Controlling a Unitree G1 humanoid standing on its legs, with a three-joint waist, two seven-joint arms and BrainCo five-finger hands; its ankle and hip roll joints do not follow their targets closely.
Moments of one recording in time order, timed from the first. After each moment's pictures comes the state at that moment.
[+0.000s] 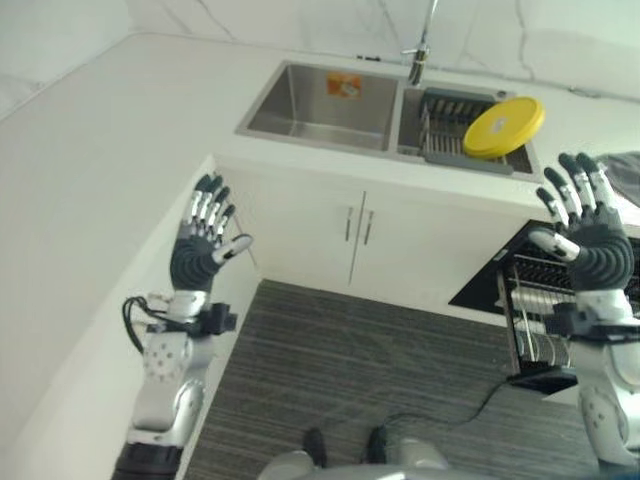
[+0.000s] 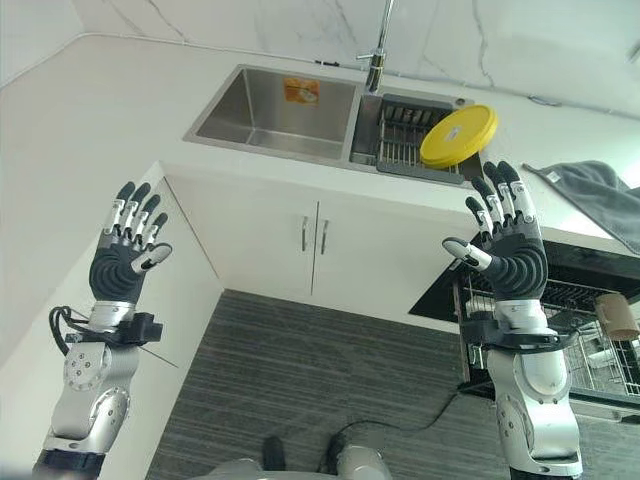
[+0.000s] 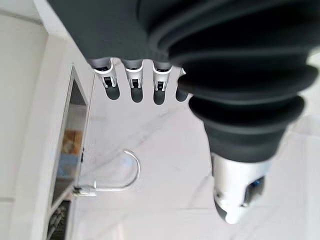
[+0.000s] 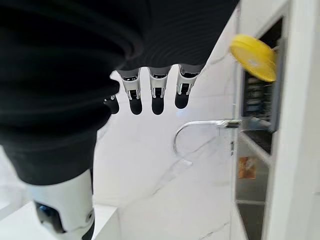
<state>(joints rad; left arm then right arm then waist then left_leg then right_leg) 0.07 0.43 0.02 -0.24 -0.48 -0.30 0.06 0.09 -0.45 -0.20 -0.40 0.51 -0.16 0.01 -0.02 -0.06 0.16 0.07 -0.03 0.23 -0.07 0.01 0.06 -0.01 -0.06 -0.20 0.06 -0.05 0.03</state>
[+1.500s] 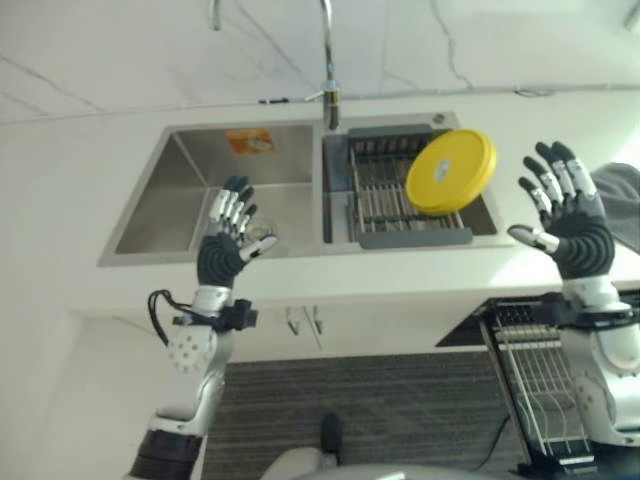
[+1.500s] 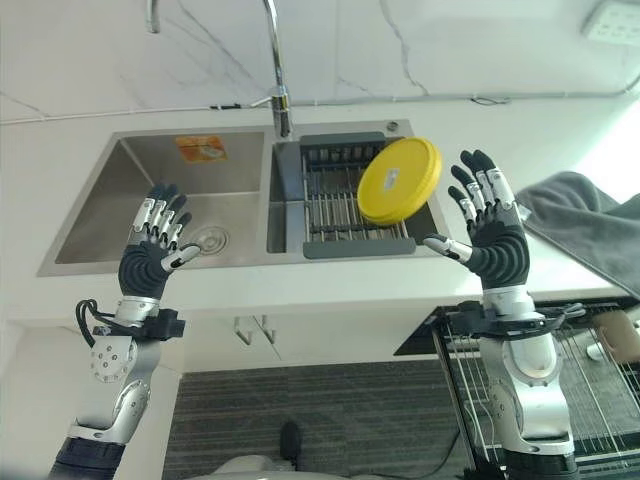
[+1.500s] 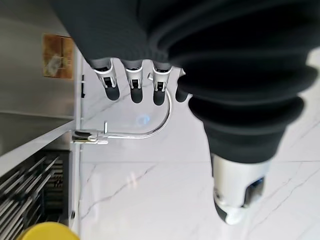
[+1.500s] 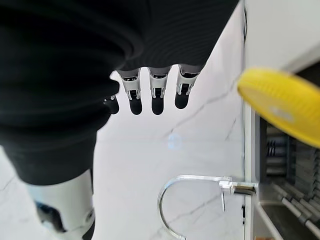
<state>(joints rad) 0.01 0.38 -0.04 -0.19 -0.42 -0.31 0.02 0.03 -0.47 -0.15 -0.39 0.45 -0.18 0.07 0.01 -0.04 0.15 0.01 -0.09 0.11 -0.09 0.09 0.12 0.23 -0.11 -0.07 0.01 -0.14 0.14</state>
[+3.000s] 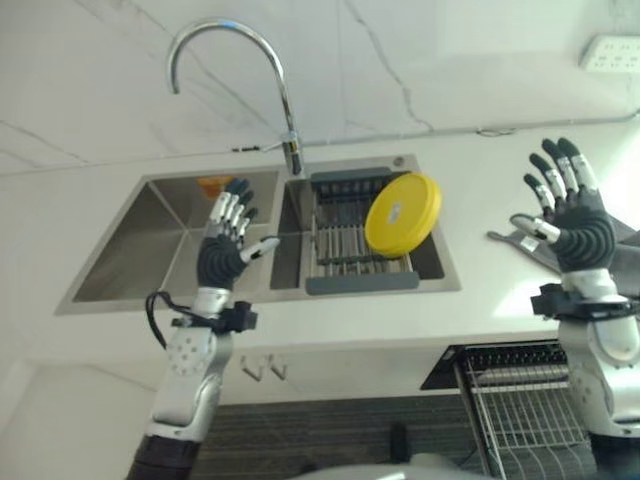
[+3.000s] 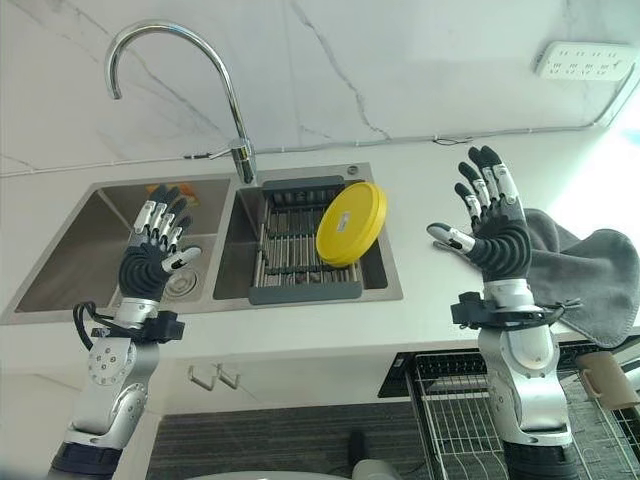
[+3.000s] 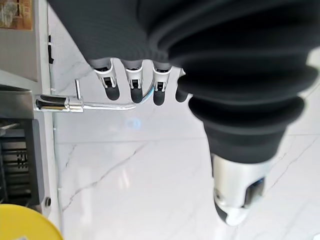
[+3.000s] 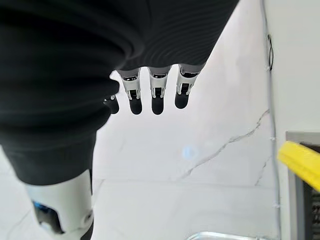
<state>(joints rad) 0.03 0.37 -0.04 -0.24 -0.41 -0.26 0.05 0.00 -0.48 -0.18 -0.37 0.45 -0.12 0.01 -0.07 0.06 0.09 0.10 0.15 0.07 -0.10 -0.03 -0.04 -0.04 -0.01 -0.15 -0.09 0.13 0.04</state>
